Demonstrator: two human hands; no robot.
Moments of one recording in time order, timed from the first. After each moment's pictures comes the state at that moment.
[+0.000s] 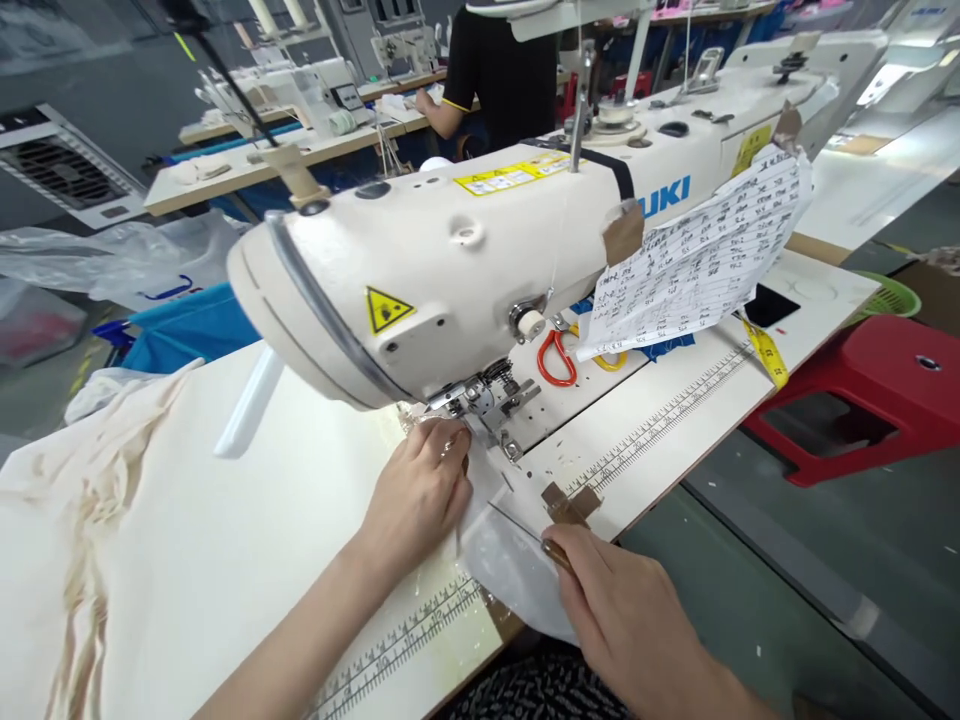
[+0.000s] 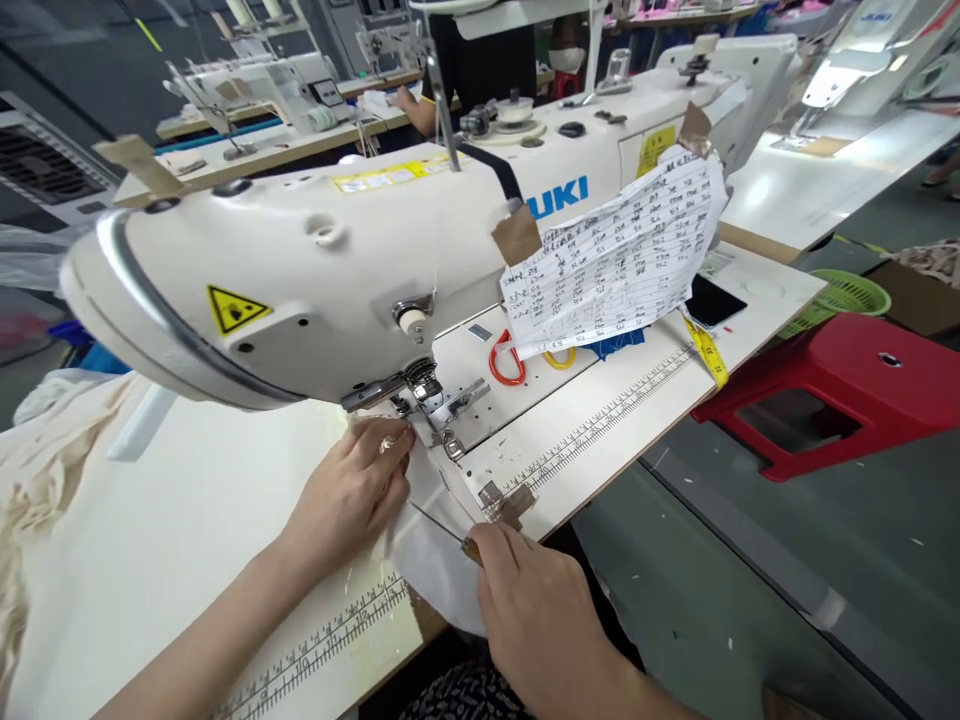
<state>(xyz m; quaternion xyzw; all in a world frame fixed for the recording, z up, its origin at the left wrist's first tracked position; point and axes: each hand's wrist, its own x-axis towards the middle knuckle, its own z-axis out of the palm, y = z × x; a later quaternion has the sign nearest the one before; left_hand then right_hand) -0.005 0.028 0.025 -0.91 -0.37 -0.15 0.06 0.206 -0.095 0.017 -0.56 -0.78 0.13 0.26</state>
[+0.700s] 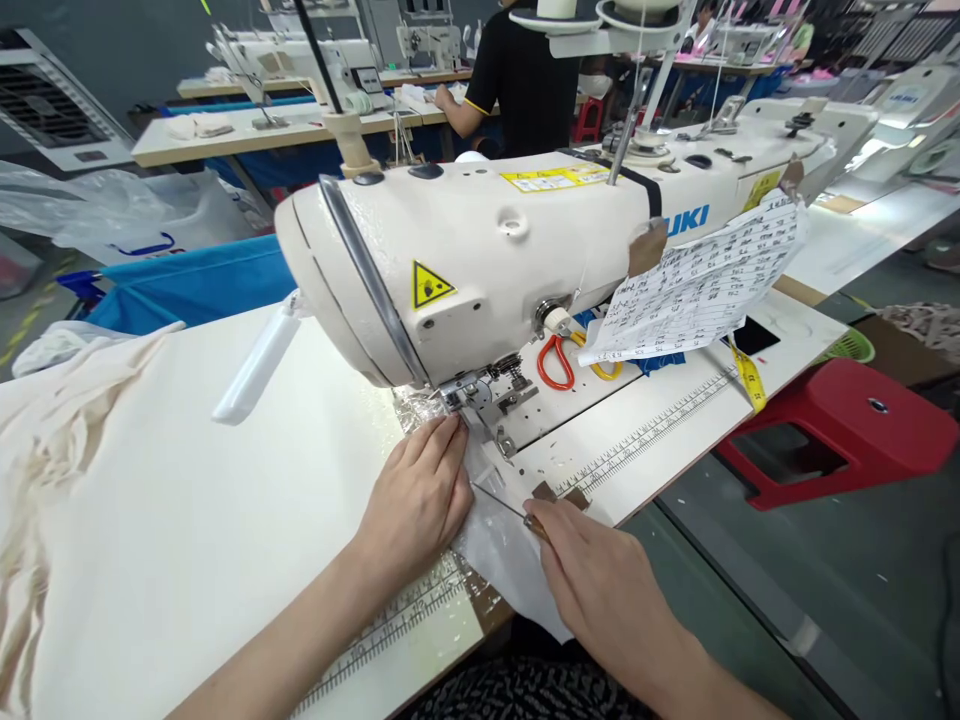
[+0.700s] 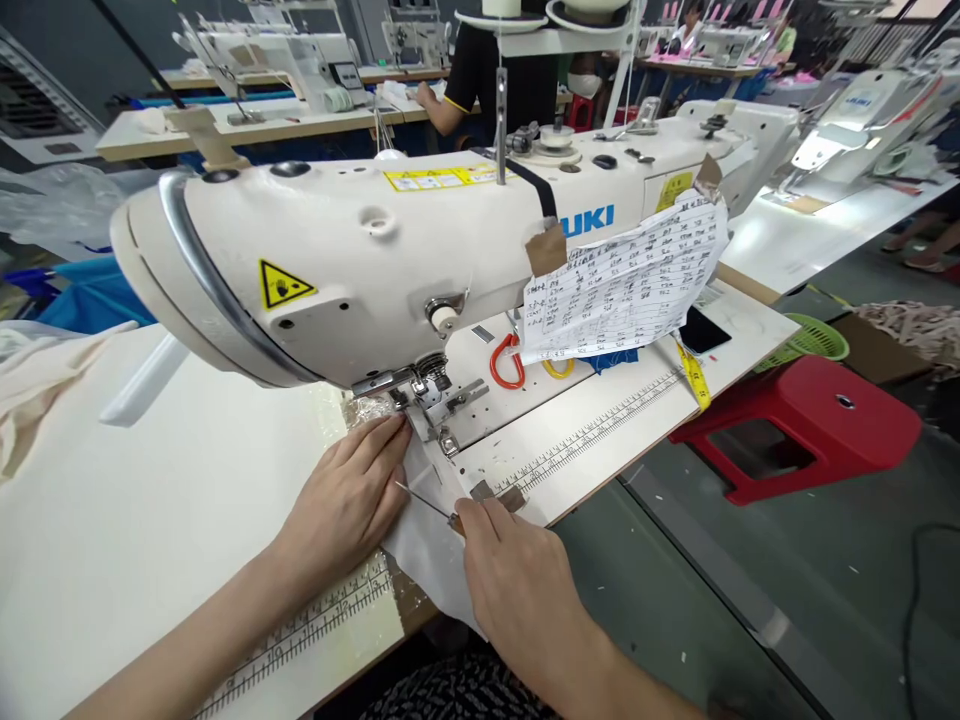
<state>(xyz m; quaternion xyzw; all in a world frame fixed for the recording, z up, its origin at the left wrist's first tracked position) -0.001 0.005 0.007 -0.89 -0.42 -0.15 0.08 0.208 -0.077 0.024 -0.54 -0.82 0.08 0.18</state>
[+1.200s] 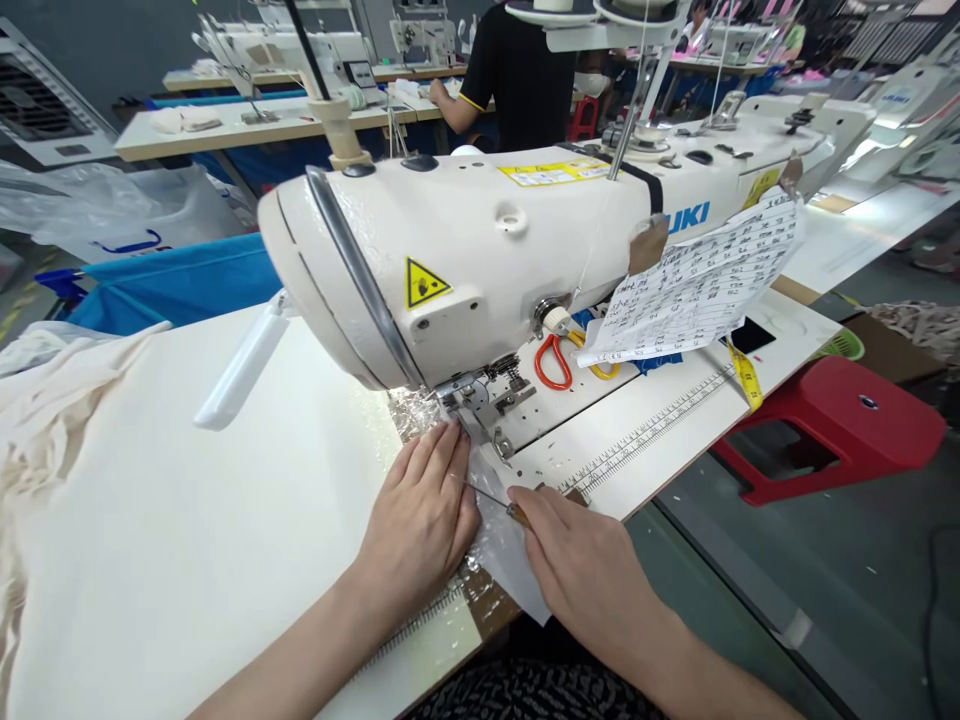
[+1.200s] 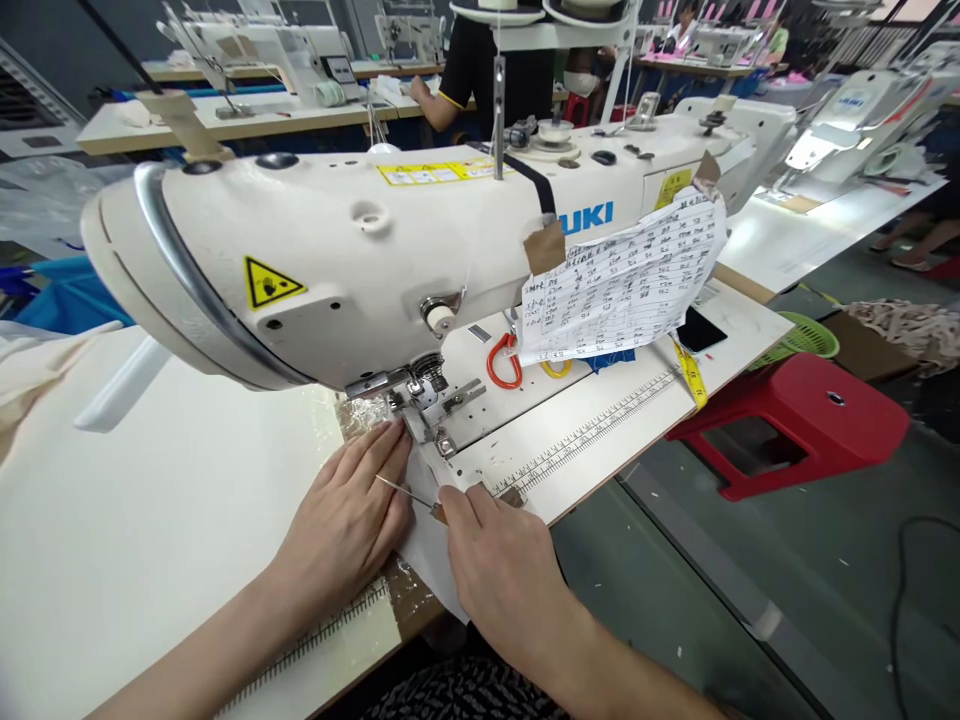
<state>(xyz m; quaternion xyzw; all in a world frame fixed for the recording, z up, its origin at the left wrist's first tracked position) 0.006 -0.007 0.006 -0.89 -0.43 -0.14 0.10 0.198 -0.063 0.028 -0.54 -0.83 0.06 0.14</state>
